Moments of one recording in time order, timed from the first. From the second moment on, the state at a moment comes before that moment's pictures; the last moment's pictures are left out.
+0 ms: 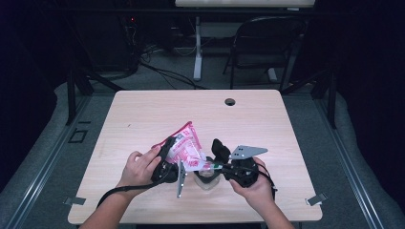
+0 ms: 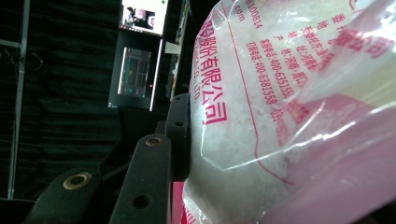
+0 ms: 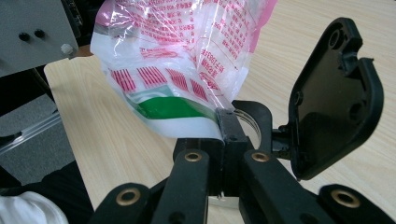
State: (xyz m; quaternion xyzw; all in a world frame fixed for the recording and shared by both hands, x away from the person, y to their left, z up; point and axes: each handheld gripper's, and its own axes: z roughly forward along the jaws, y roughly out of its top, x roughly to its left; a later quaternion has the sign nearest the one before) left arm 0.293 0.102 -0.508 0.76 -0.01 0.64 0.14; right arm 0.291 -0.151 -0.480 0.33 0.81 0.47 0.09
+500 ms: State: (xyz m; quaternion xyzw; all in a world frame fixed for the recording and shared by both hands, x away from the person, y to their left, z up) left arm 0.297 0.100 -0.509 0.75 -0.02 0.64 0.14; right arm 0.294 -0.155 -0.483 0.34 0.81 0.47 0.09
